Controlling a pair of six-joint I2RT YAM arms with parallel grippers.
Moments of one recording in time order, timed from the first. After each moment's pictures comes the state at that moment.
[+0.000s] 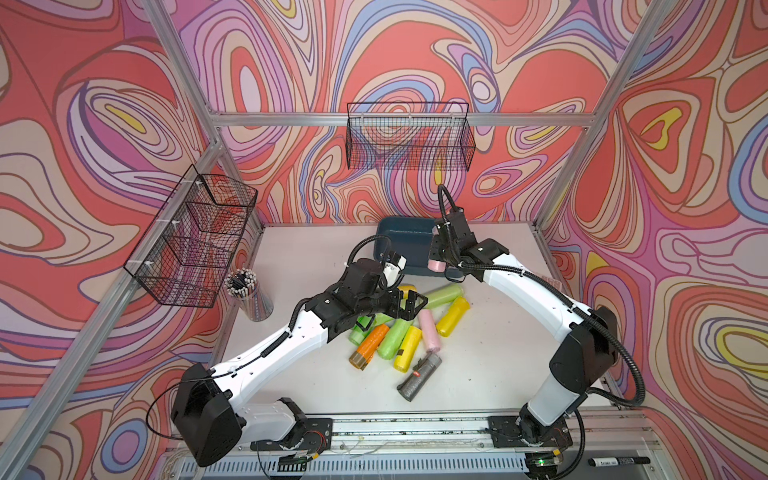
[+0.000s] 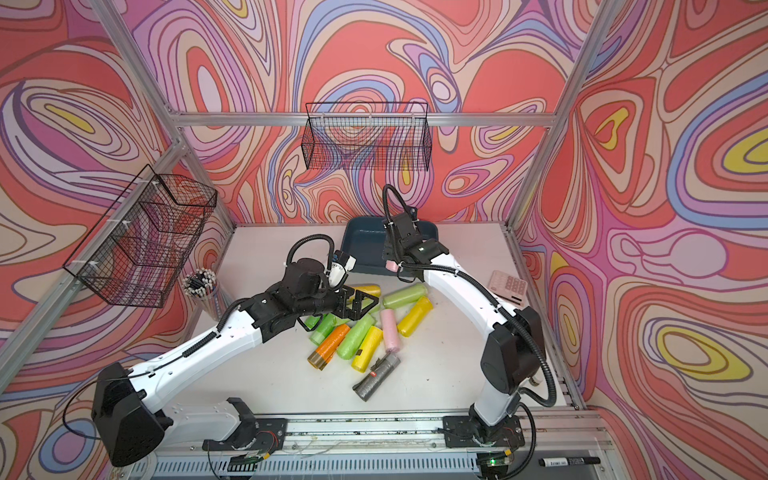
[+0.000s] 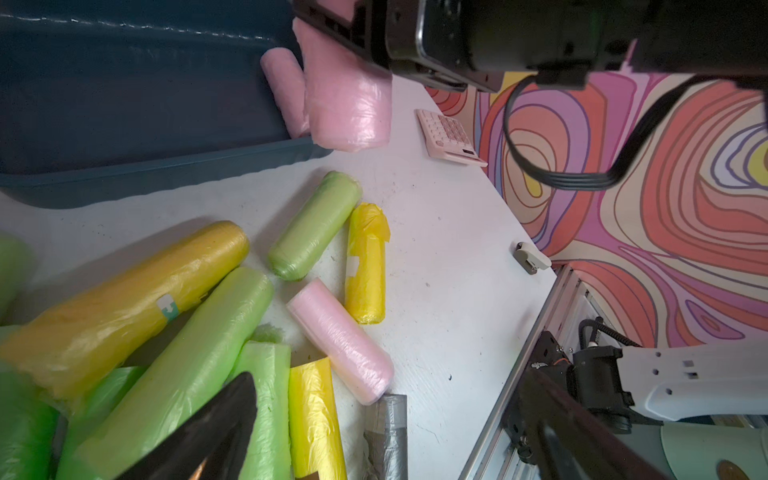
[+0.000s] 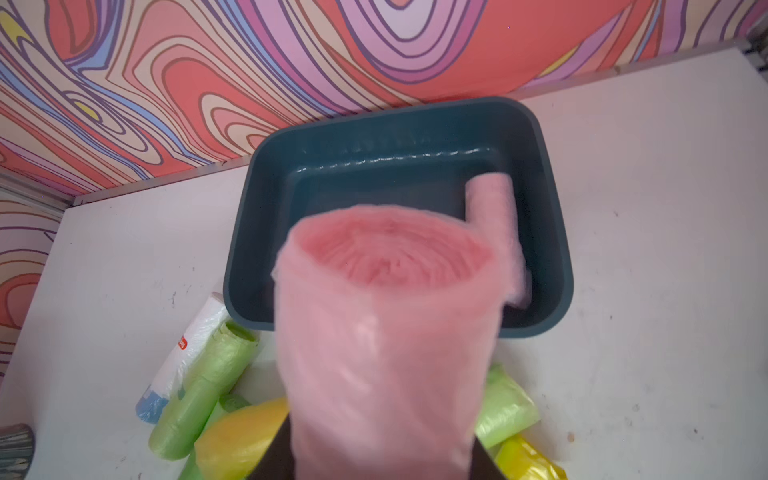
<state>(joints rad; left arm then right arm) -0.73 1.29 1.06 -0.31 0.28 -0.45 0.54 1.72 1.61 -0.61 0.32 0.53</state>
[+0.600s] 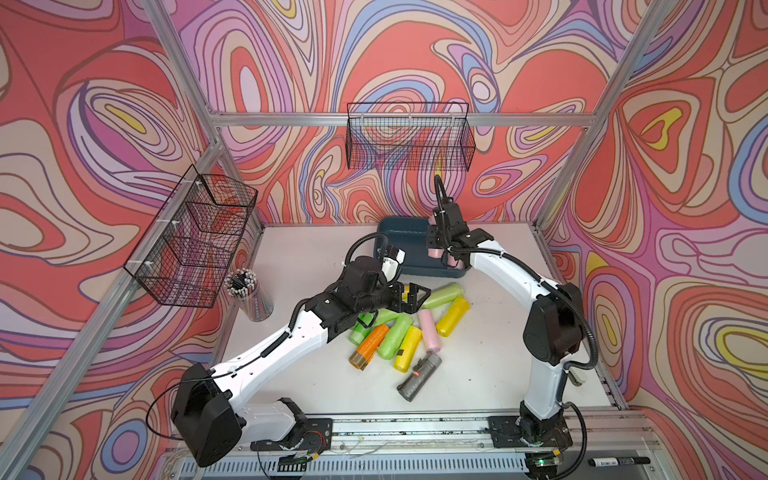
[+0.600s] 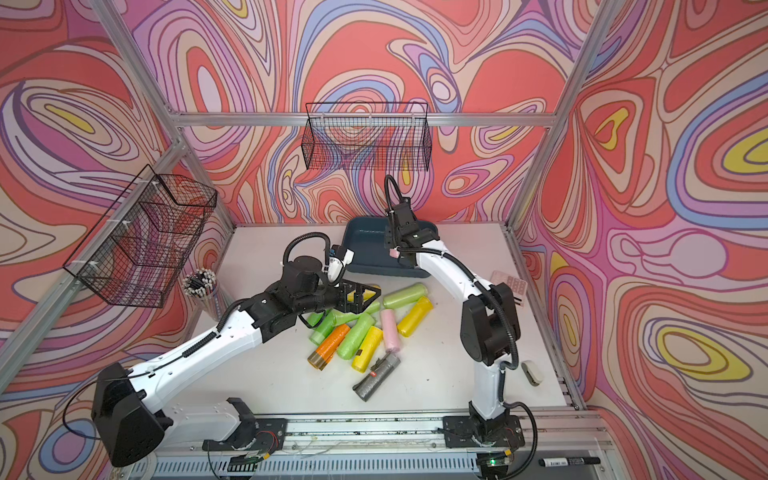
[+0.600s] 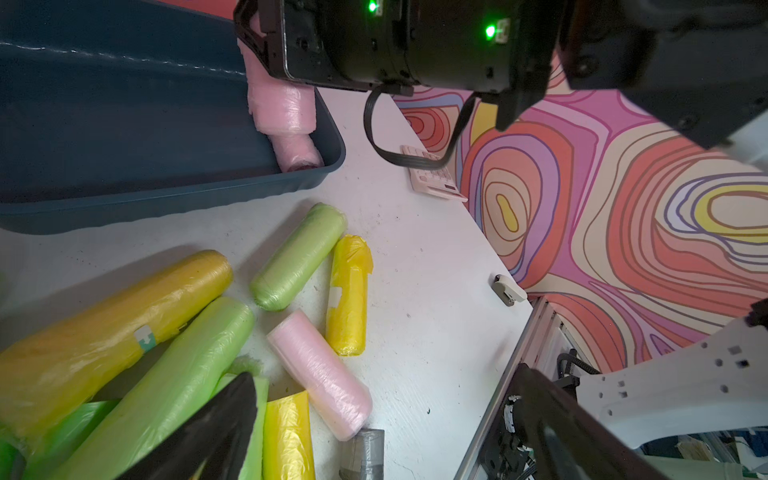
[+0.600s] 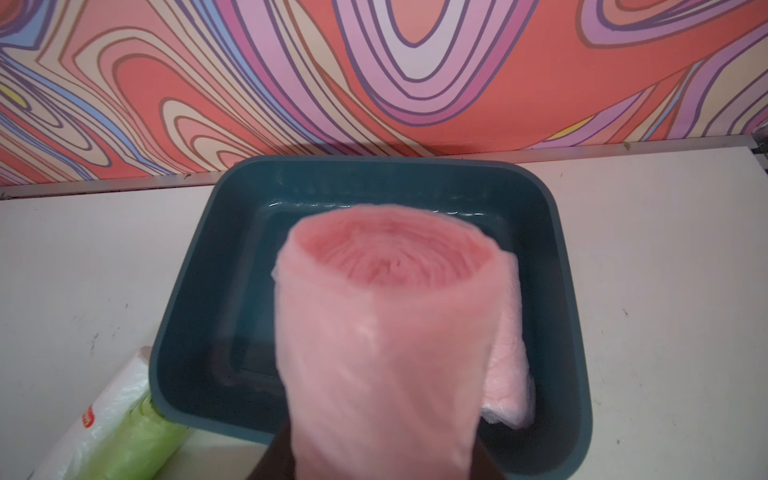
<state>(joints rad) -0.73 1.29 1.06 -0.22 0.27 -0.52 0.44 1.96 1.75 -0.49 0.28 0.35</state>
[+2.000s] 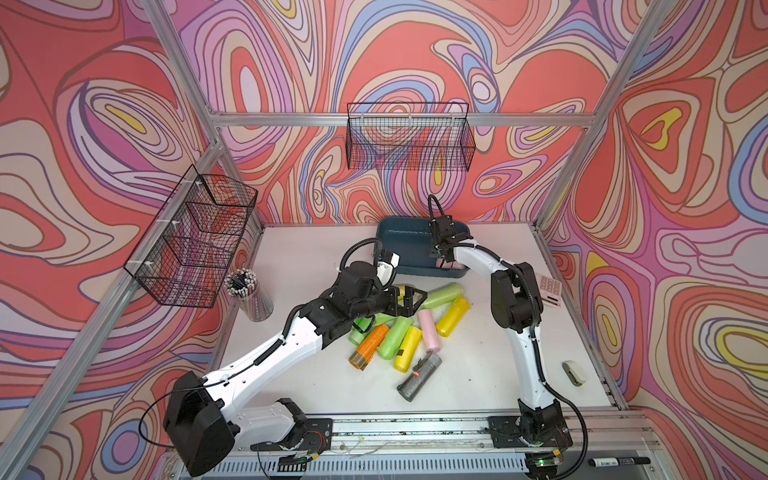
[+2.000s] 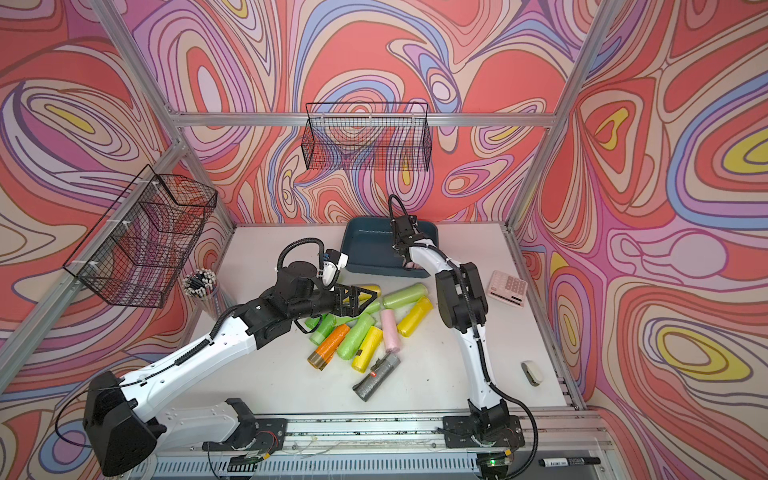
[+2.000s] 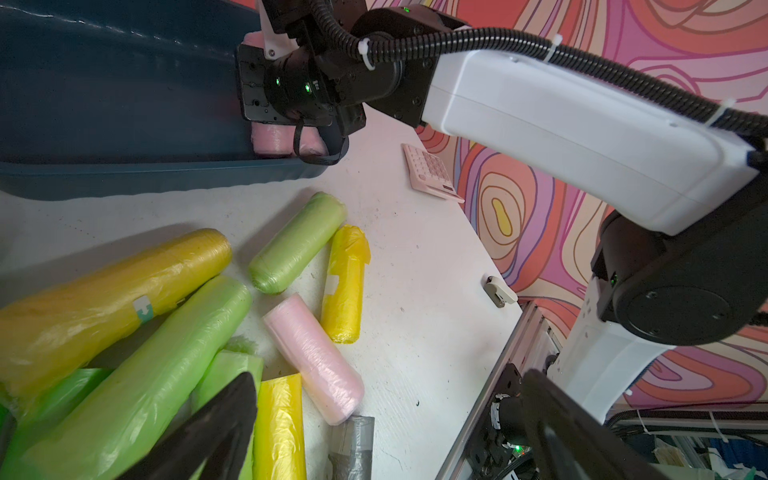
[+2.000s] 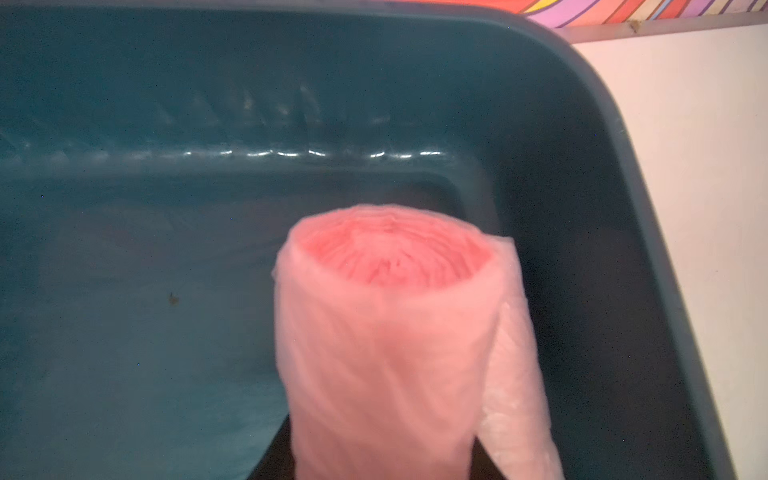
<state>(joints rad) -0.73 1.23 1.00 -0.22 0.27 -0.58 0.34 2.36 1.96 -0.53 0.38 0.36</state>
